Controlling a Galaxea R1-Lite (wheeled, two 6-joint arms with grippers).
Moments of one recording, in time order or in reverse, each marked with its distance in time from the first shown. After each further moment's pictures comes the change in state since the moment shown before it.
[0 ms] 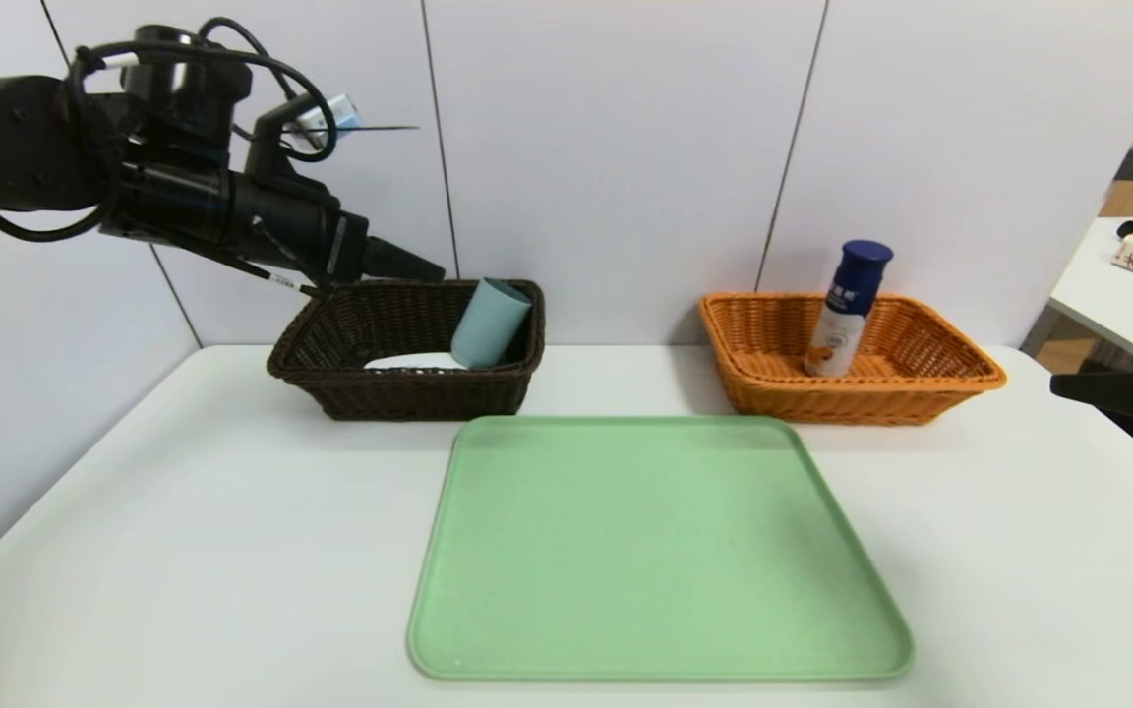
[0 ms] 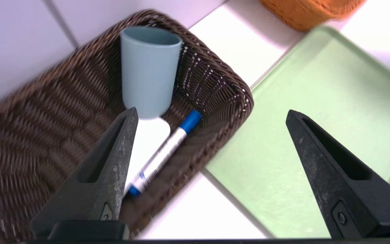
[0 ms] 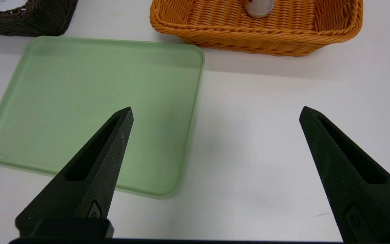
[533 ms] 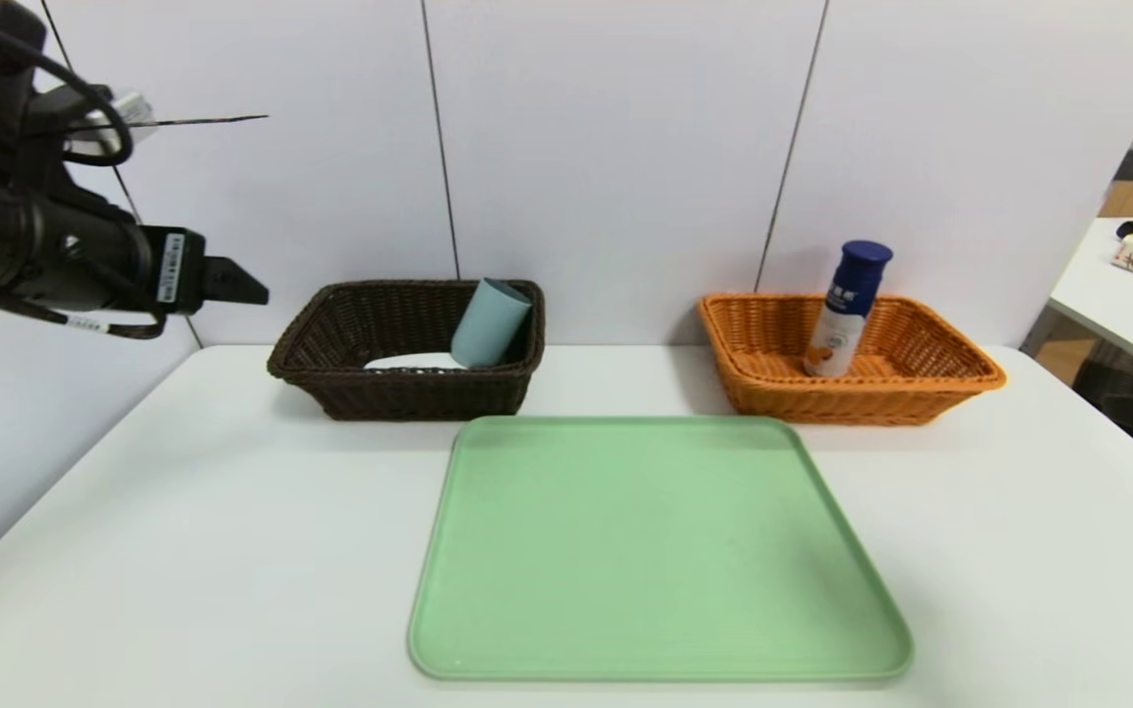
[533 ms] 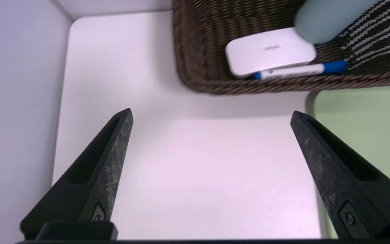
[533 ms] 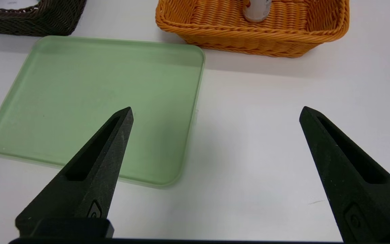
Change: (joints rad) left arm 0.024 -0.390 0.361 0.067 0.689 -0.258; right arm 0.000 -0.131 0.059 0.010 -0.010 -0.012
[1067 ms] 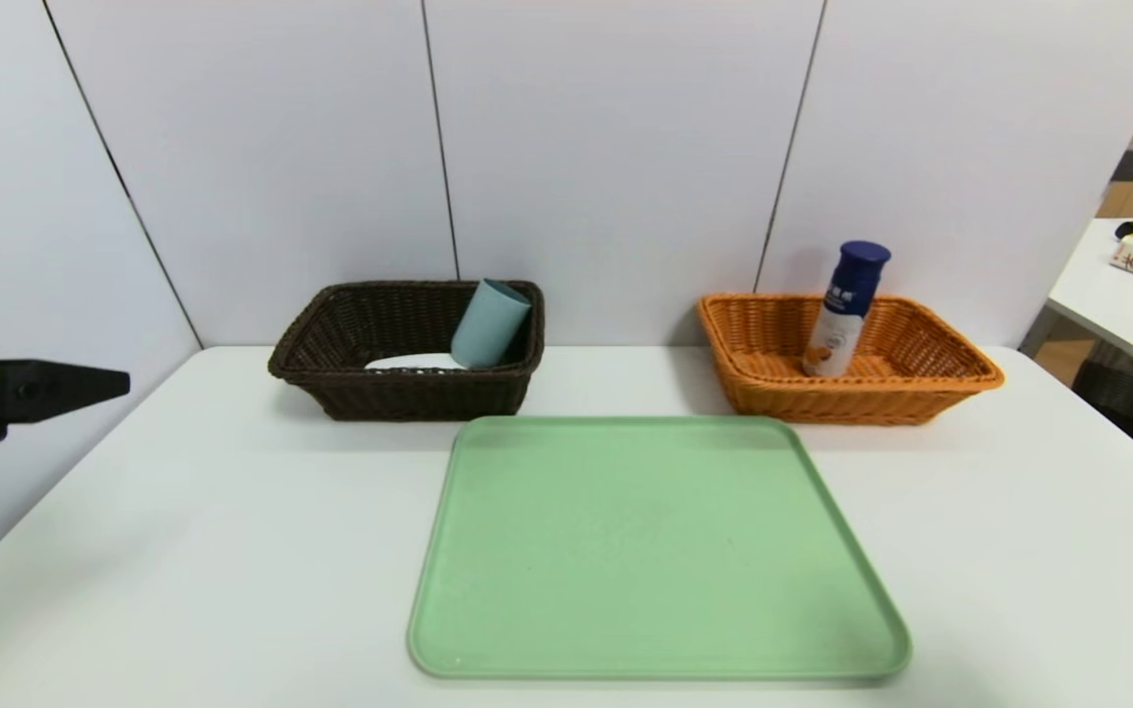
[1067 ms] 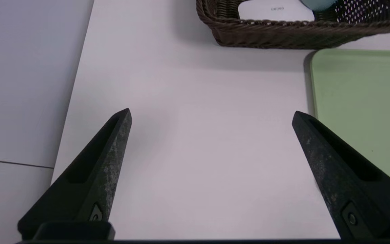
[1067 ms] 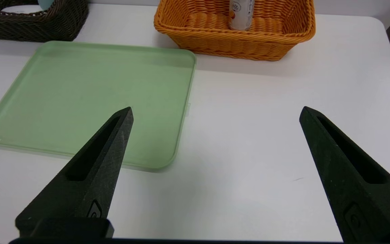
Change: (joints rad) left arm -0.007 -0.405 0.335 -0.006 0.019 -0.050; right arm -0.002 -0.233 0.083 0.041 -0.044 -0.017
